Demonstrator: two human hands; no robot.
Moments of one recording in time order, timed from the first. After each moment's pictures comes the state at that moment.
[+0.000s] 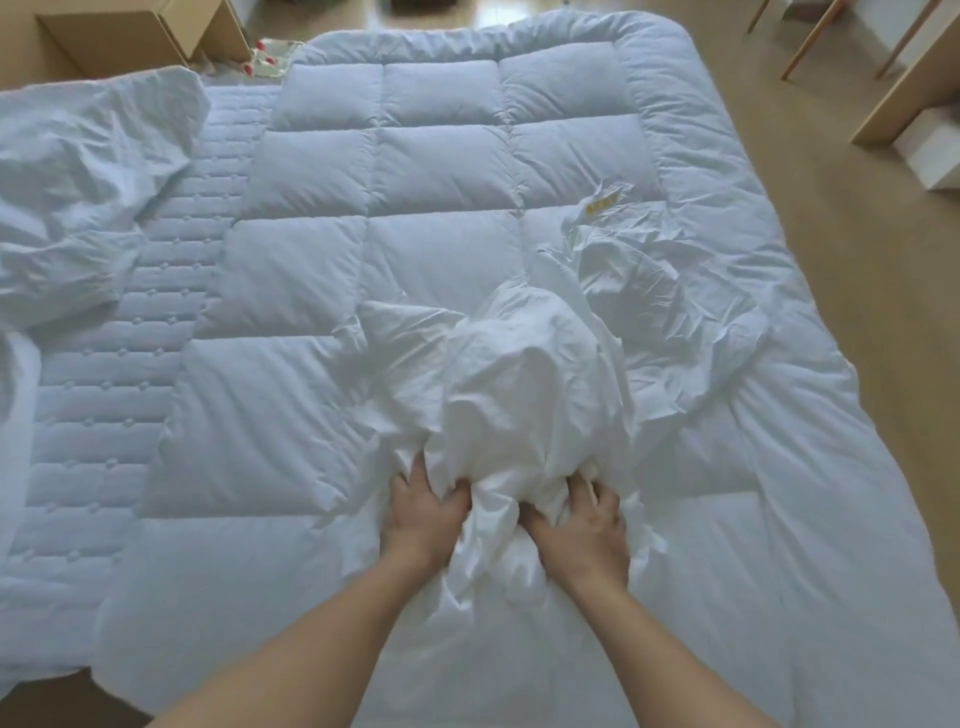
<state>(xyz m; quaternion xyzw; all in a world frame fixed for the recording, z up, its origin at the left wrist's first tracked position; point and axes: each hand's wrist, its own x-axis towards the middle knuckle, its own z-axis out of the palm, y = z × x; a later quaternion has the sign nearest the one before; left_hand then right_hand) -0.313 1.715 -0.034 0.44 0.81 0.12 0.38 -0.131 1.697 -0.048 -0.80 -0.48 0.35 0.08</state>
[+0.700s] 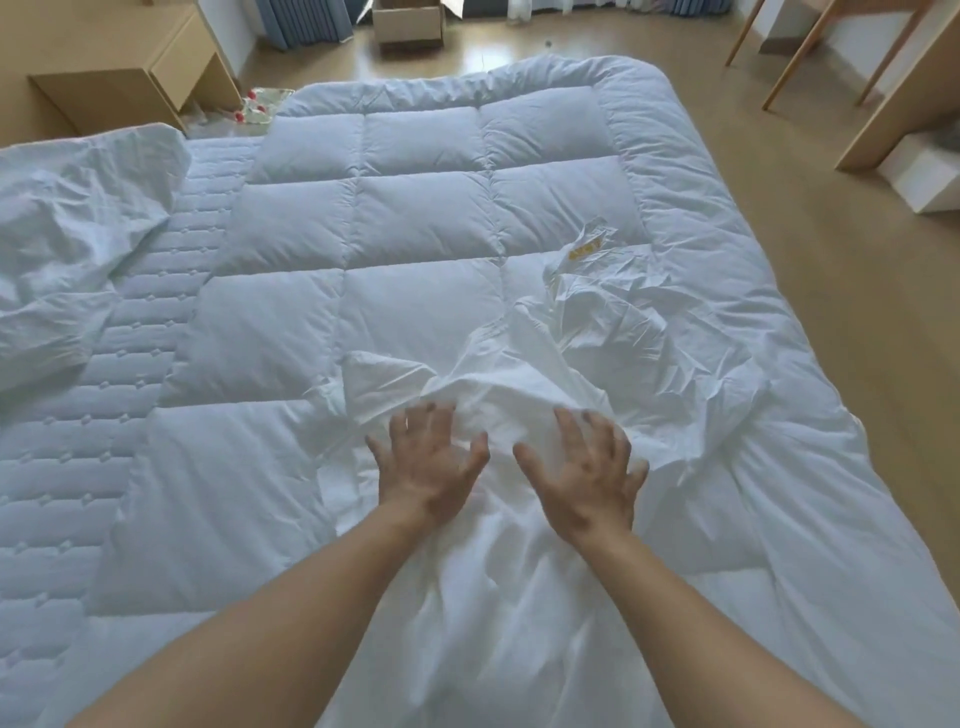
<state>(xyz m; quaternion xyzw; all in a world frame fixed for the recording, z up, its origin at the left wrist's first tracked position) -0.288 1.857 -0.015 0.64 0.74 0.05 0.18 -0.108 1.835 -0.018 -0.76 -0.59 0.24 0.13</state>
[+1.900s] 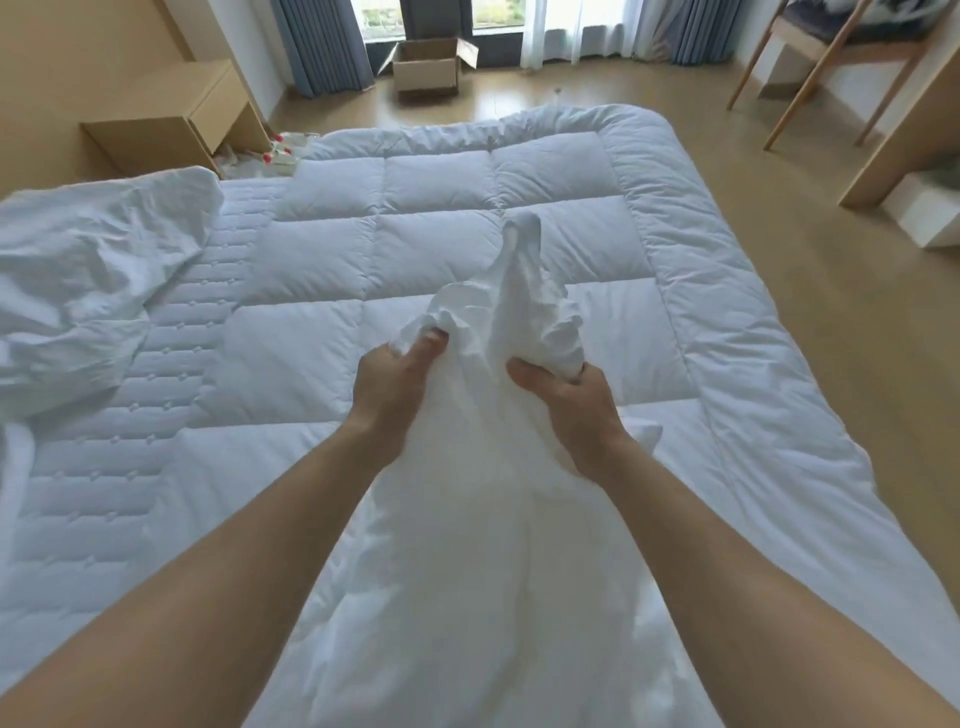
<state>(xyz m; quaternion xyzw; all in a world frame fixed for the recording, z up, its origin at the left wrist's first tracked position) -0.309 1.901 0.113 0.36 0.69 0.44 0.45 -0.125 1.891 0.091 -0.56 -0.40 0.57 0.45</state>
